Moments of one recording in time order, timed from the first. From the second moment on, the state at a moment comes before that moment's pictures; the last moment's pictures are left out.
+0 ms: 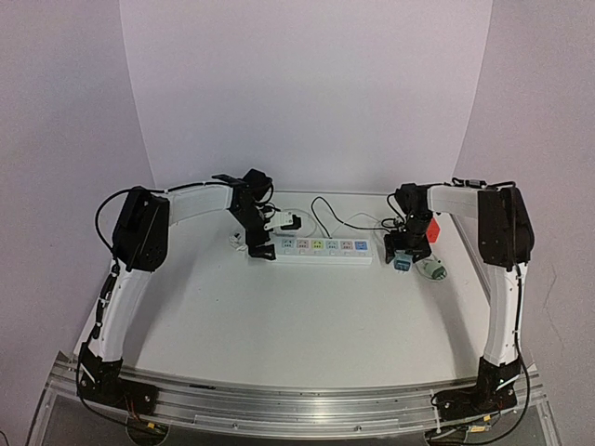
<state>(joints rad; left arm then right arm) -0.58 2.42 2.07 -0.77 0.21 0.90 0.25 2.19 1.67 -0.90 0.01 0.21</state>
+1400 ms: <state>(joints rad) -0.05 1.37 0.70 -0.11 0.03 -0.06 0.01 1.01 0.22 0.29 0.12 0.15</state>
